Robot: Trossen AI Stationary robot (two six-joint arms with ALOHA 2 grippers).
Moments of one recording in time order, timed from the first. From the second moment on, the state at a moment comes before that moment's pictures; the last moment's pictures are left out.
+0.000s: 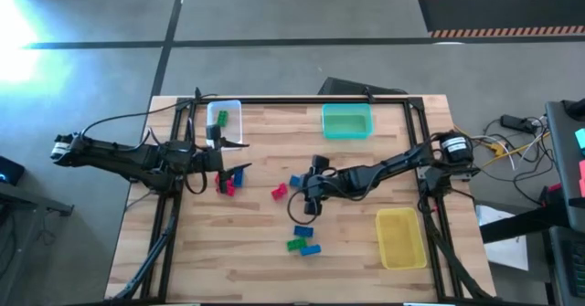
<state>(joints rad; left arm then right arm) -0.12 0.72 0.58 -0.02 -0.38 0.36 0.14 1.82 1.03 -0.03 0.37 0.09</state>
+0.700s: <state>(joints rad) -0.12 0.72 0.57 0.02 -0.38 0.36 0.09 1.95 1.02 0.03 0.37 0.22</state>
